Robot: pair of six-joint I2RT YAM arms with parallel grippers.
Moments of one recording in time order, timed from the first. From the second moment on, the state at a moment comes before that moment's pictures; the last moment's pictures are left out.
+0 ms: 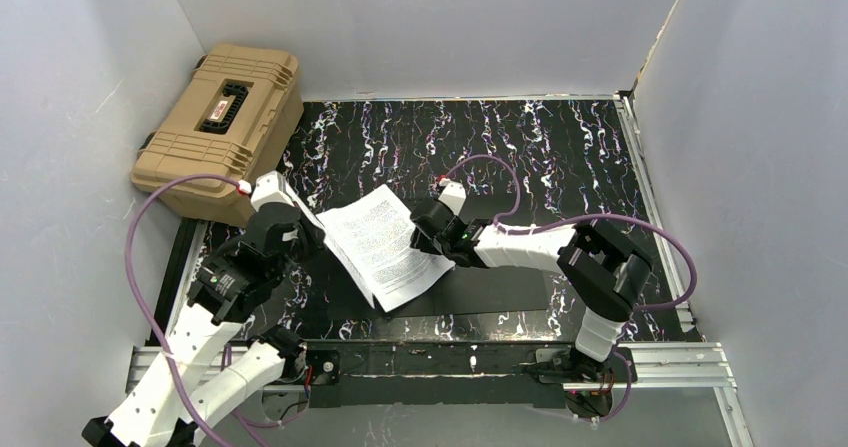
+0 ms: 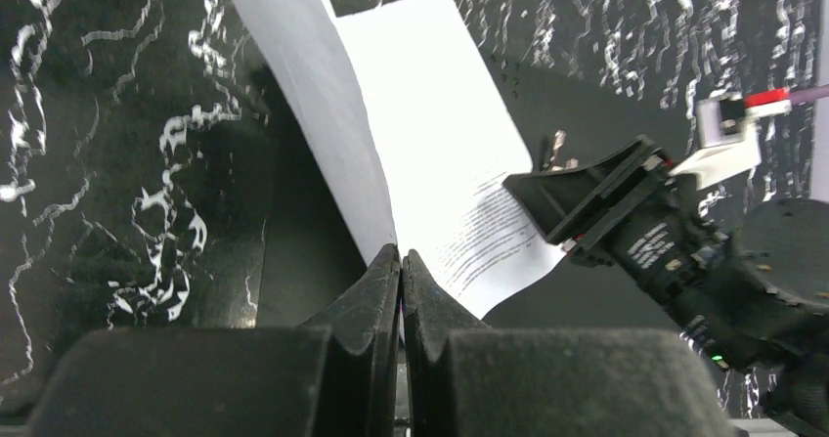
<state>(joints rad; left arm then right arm) -0.56 0.68 0.91 -0.89 -0.35 -0.75 1.01 1.74 1.00 -0.08 0.38 0.99</state>
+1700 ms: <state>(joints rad) -0.56 0.80 1.52 -0.76 0.73 -0.41 0.98 0.91 0.86 0.08 -0.24 0.47</state>
